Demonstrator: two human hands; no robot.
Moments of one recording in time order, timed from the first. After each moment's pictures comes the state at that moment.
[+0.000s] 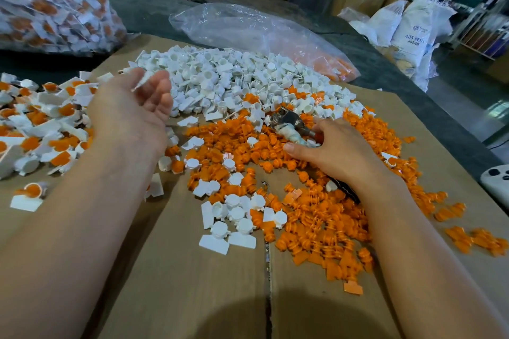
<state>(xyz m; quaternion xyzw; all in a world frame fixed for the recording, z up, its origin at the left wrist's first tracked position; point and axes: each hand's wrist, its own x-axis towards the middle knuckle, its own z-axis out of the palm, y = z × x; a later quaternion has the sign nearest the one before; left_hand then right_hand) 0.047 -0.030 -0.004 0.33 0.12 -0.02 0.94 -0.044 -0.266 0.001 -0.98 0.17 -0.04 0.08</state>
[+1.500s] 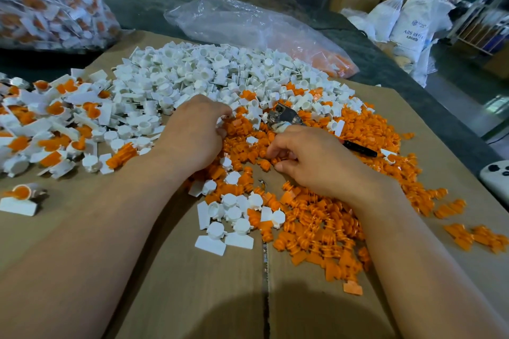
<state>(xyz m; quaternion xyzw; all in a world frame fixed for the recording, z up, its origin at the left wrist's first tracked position) 0.032 -0.073 -0.013 0.94 -0.24 0.05 0.22 -0.055 -0.232 0.009 -1.00 -0.06 -0.01 0.07</state>
